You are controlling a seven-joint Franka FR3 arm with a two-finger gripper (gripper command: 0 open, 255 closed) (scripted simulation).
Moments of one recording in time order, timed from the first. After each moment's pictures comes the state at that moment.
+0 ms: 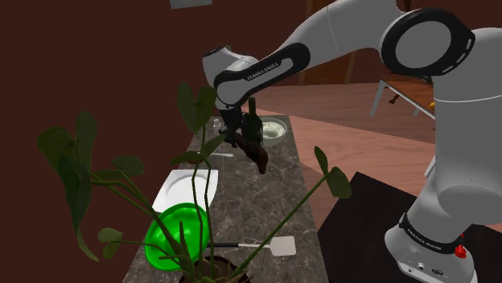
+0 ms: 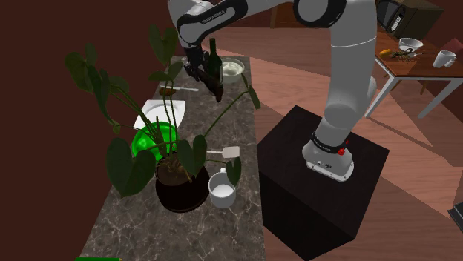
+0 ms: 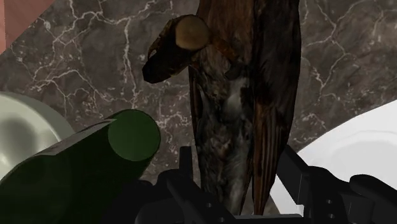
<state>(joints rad) 0.00 0.41 0.27 -1.64 -0.23 1.92 0.32</state>
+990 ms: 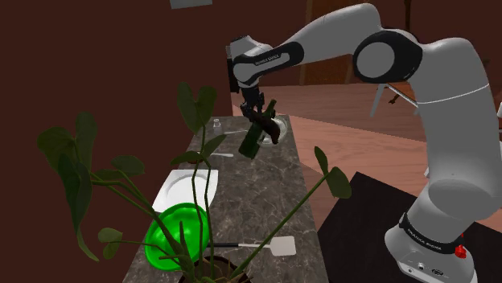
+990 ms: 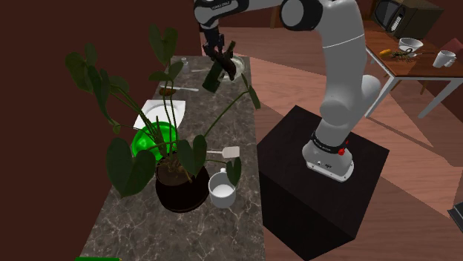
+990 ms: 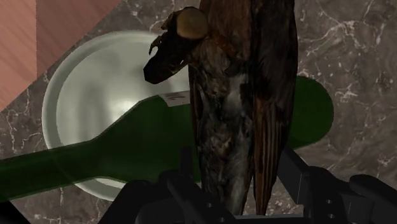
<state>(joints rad) -0.17 0.59 0.18 -1.34 -0.24 1.84 0.02</state>
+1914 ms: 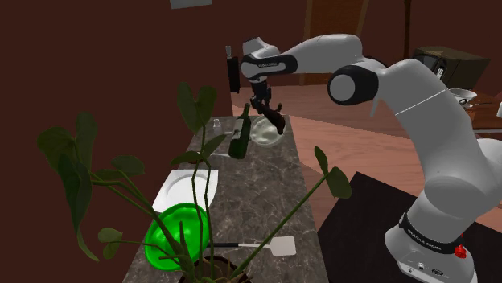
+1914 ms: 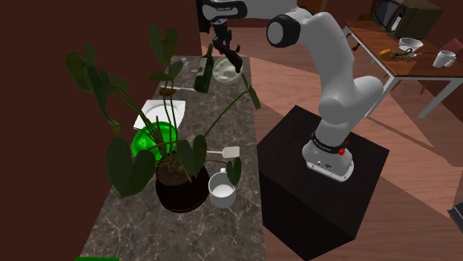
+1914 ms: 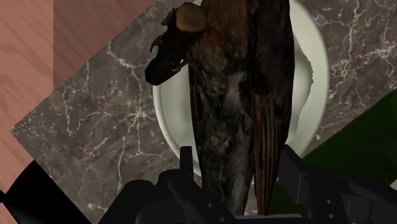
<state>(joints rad) -0.25 0.90 0.13 -0.88 -0.25 1.71 -0.16</state>
